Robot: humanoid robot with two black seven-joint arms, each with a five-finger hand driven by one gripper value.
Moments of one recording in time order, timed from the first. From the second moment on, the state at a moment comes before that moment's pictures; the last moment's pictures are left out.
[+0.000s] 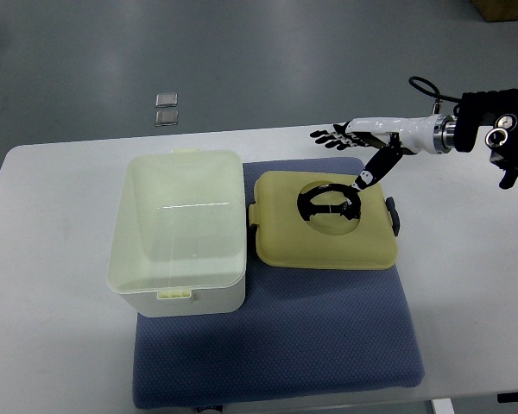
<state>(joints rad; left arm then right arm) -0.01 0.00 -0.01 -0.25 0.02 -0.09 0.15 0.96 -0.47 0.59 0.84 -1.12 0.61 0.19</state>
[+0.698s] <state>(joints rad) -0.02 0.00 -0.01 -0.25 0.02 -0.09 0.15 0.81 -0.26 0.79 0.56 0.27 0.50 0.20</state>
